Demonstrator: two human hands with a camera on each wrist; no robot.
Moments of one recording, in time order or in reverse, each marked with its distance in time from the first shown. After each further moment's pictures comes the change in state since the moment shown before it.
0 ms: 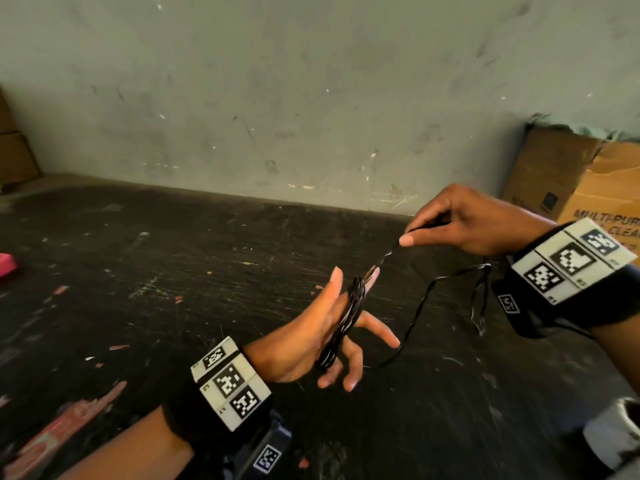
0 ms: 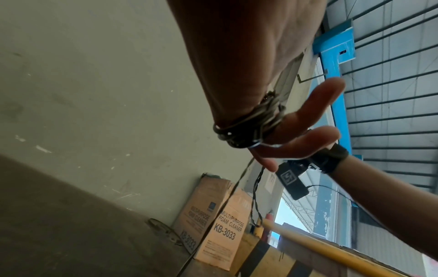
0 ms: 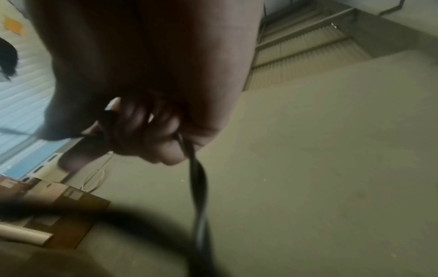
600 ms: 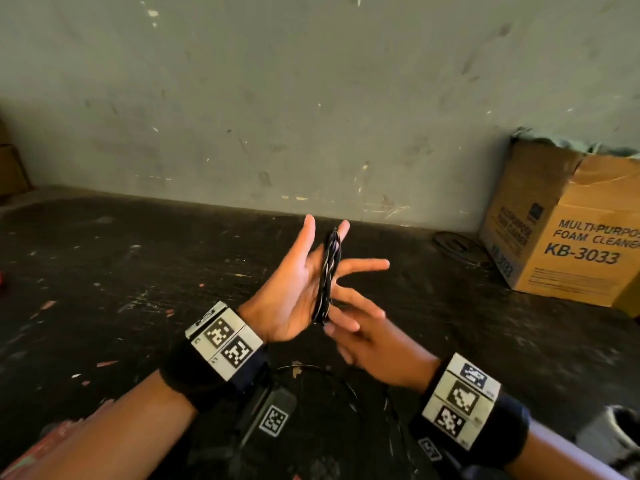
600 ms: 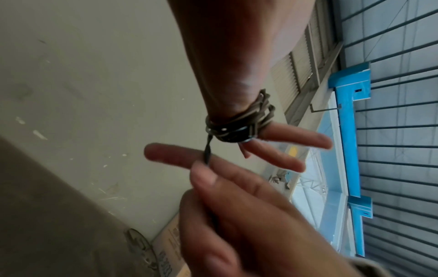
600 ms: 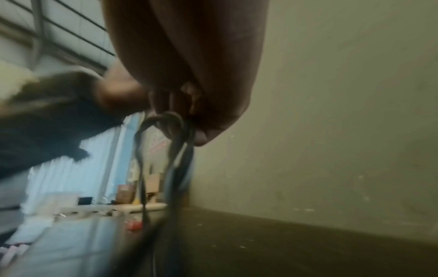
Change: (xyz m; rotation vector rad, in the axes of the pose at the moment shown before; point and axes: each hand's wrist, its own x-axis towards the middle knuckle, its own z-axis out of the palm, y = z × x) left_hand 0.020 0.048 -0.013 -0.270 0.035 0.134; right_hand -0.016 -0.026 0.144 0.443 0.032 0.109
